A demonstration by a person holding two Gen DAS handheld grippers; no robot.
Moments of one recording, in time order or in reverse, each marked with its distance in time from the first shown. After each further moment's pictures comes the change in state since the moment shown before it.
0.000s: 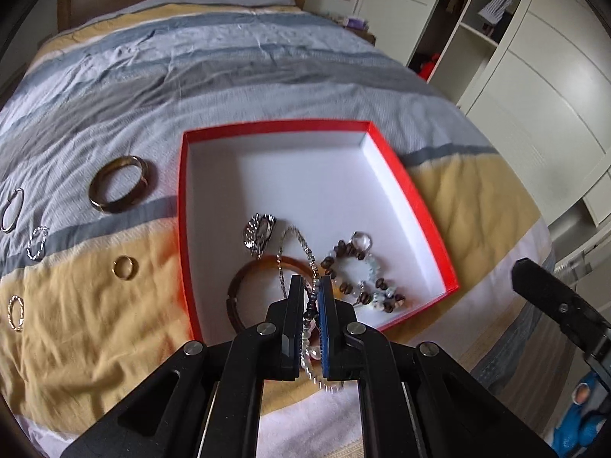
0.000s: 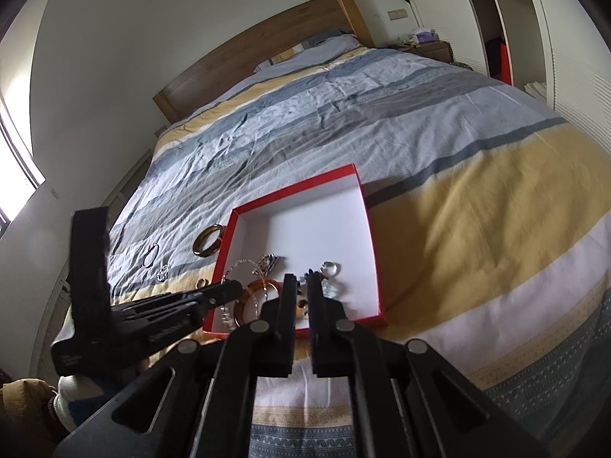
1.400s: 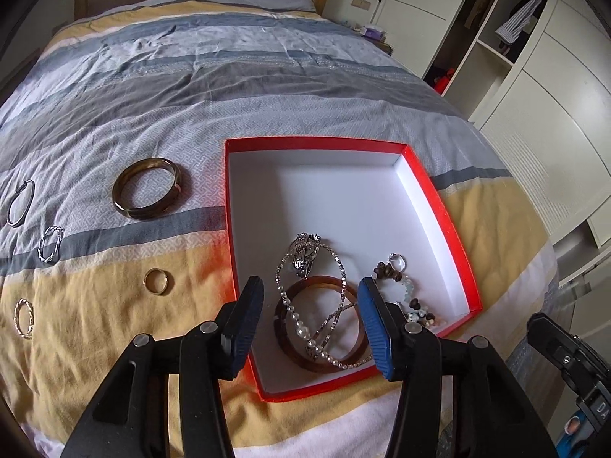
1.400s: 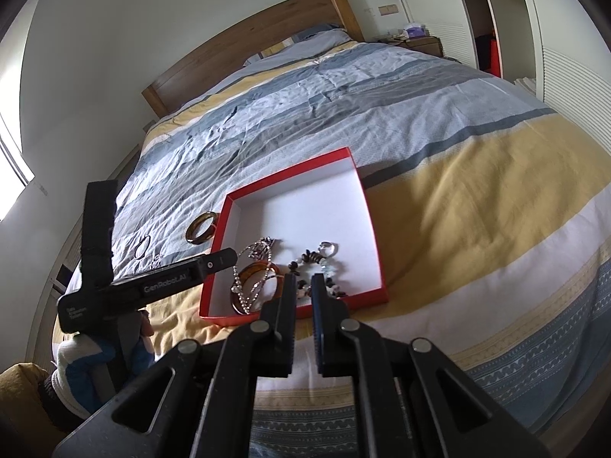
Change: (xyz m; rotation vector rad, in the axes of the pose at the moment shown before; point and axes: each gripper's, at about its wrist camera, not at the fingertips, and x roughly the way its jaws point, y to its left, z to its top) left arm -0.009 0.040 0.012 -0.064 -0.042 -0.010; right arm -0.001 0.017 -0.014 0.000 0.017 -0.052
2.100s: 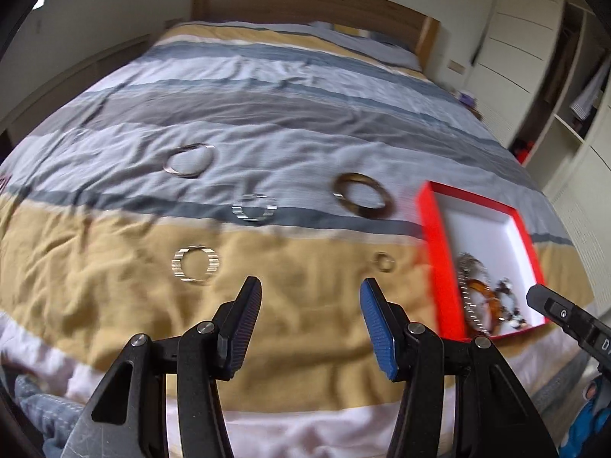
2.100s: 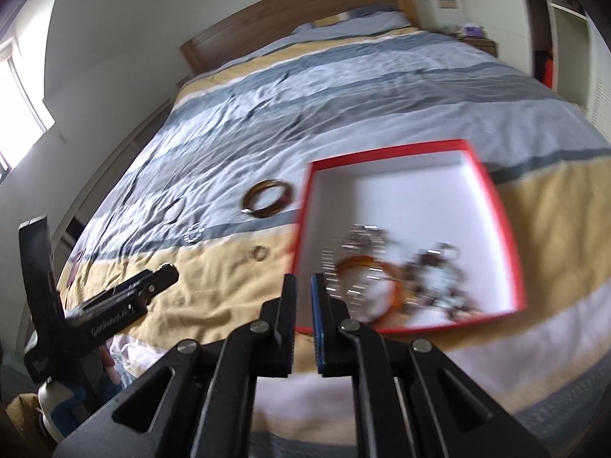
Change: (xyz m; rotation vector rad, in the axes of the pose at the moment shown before) left arm -0.101 0.139 -0.071 -0.238 -0.203 0.278; right arm 0.076 0.120 -0.001 -0.172 0.123 0.088
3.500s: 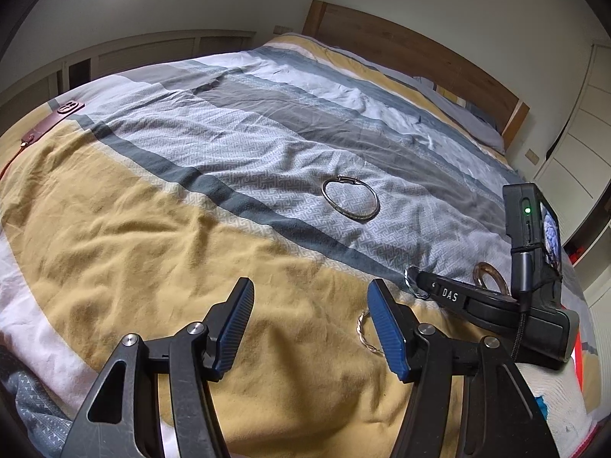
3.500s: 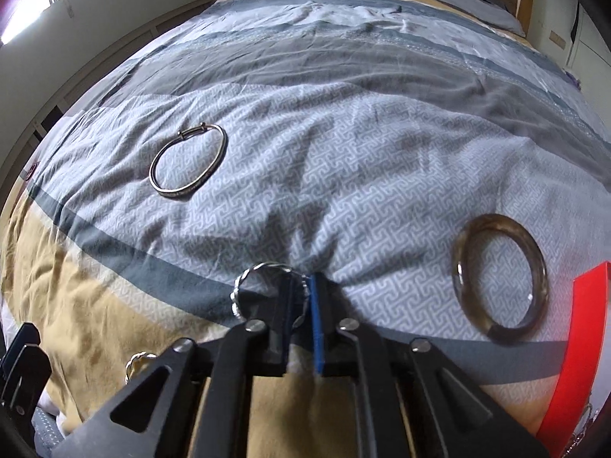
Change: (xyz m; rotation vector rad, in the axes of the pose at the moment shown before) left arm 0.015 0.141 0.002 -0.313 -0.151 0.136; right arm 0.244 0.158 0.047 -0.307 0.221 -0.081
